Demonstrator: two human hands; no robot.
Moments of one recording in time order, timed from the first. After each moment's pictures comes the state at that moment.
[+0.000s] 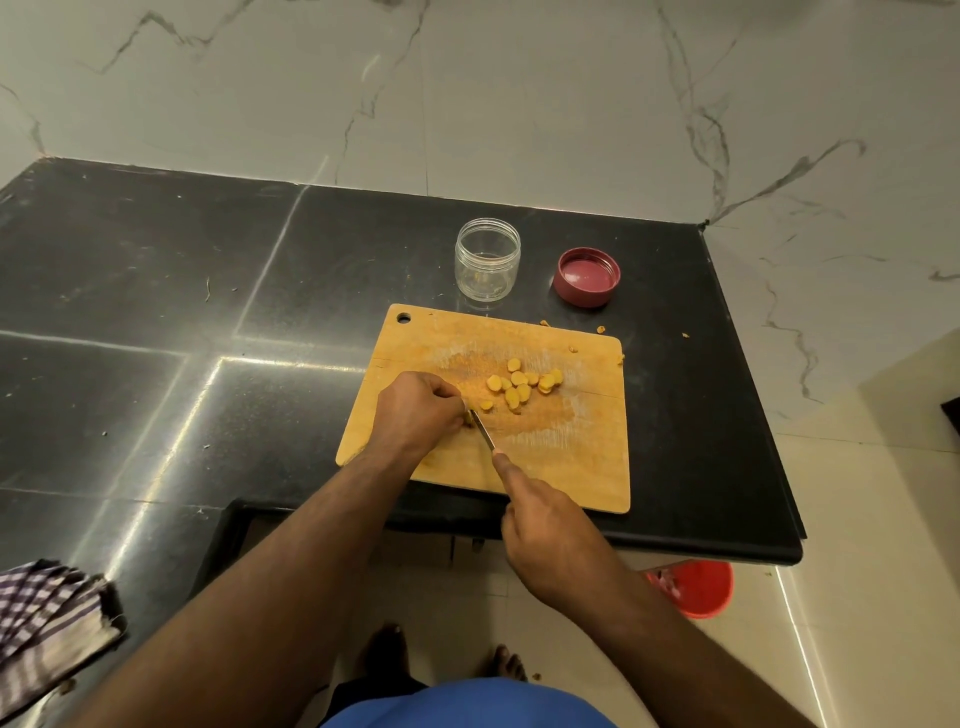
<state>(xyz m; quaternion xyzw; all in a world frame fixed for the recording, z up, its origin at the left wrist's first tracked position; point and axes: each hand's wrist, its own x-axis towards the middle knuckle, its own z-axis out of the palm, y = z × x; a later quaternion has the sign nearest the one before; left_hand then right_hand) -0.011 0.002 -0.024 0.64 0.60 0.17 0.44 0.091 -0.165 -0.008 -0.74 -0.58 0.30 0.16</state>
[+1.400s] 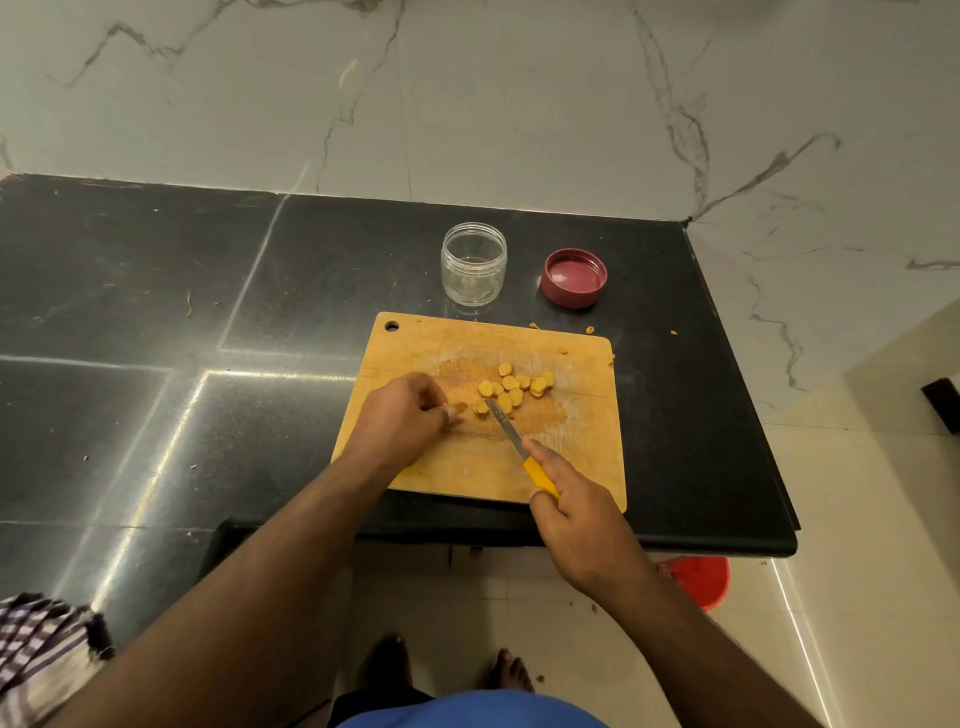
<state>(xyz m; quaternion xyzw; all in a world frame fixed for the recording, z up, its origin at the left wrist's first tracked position) -0.025 0.011 -0.021 0.75 0.54 0.11 0.36 0.117 -0.169 -0.009 -0.76 -0.47 0.34 0.30</state>
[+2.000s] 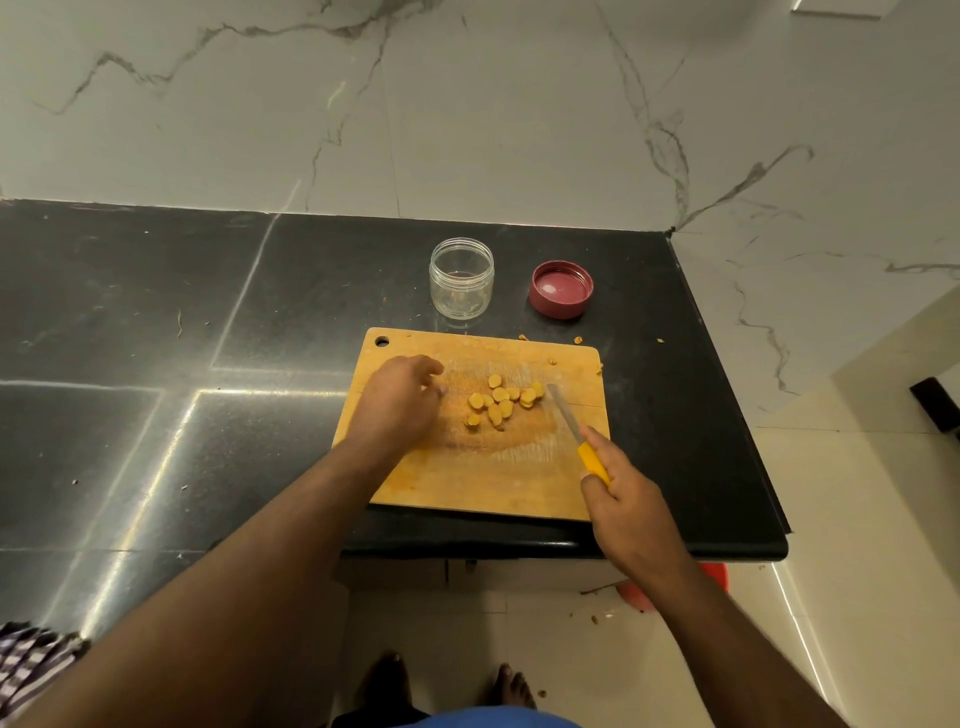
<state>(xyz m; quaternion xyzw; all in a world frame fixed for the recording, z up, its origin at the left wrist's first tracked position) -0.004 0.030 -0.012 0.78 0.53 0.15 0.30 0.162 -0.178 -0.012 -0.81 -0.39 0.30 0.32</state>
